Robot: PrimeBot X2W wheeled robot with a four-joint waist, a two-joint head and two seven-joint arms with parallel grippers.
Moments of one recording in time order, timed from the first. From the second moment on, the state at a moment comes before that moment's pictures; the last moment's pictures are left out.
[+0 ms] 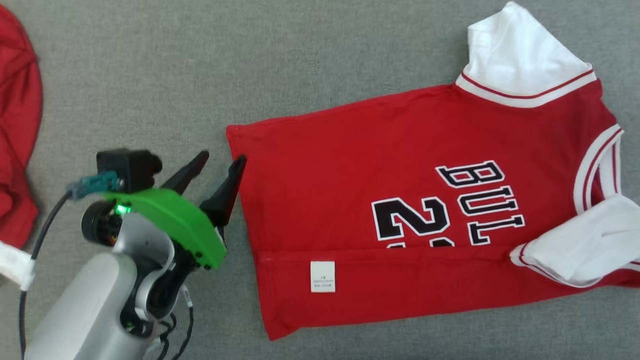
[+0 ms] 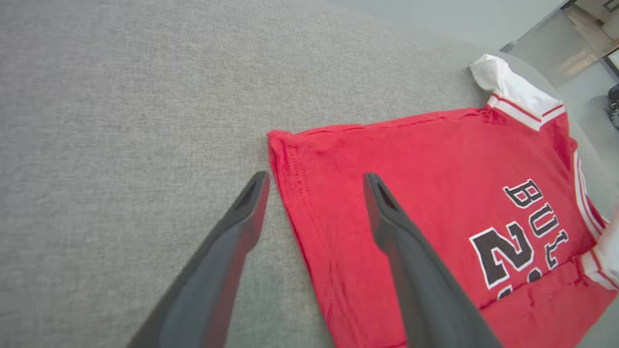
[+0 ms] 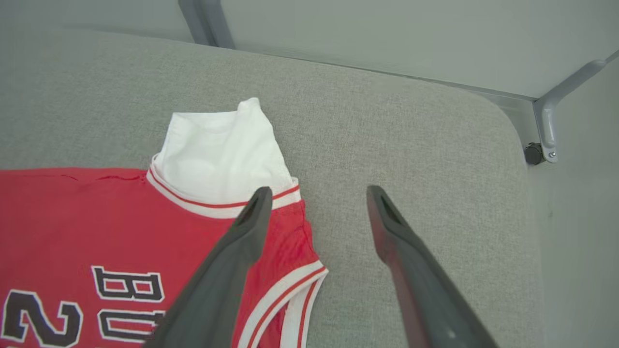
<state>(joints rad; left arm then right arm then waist) -0.38 0.44 -0.50 -0.11 -0.86 0.16 0.28 -0.51 -0.72 -0.09 -0.12 0.67 0.13 0.84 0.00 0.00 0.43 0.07</state>
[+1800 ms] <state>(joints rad) -0.14 0.43 -0.52 -0.17 -0.93 0.15 0.14 -0.24 -0.71 0.19 -0.03 0.84 0.13 0.36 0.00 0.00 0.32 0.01</state>
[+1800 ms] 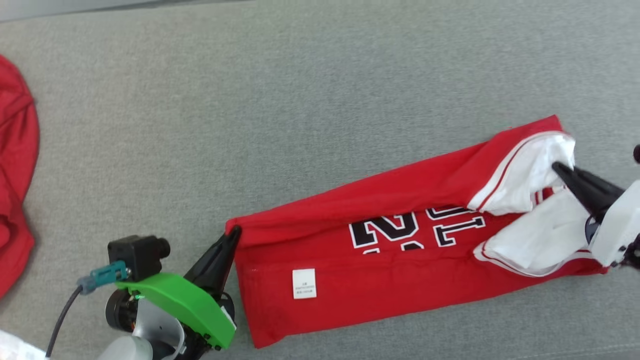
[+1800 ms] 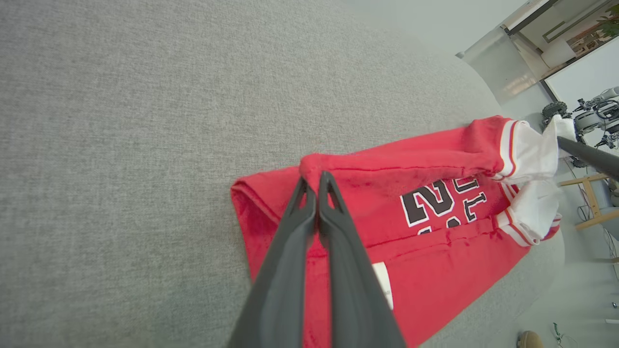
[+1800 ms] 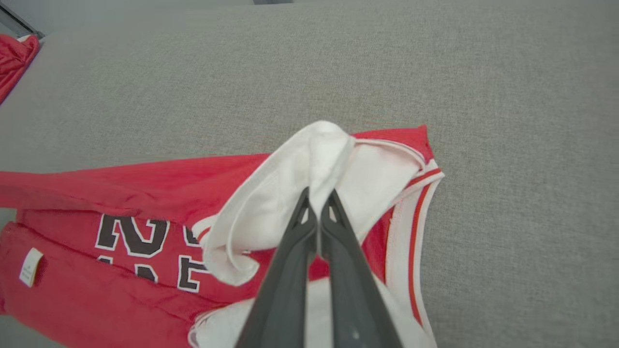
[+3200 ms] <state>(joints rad) 0.05 0.14 -0.30 0.03 -0.43 0.16 -0.26 -0.26 -0.51 0.12 0.29 0.66 0.12 0.58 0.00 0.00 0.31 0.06</state>
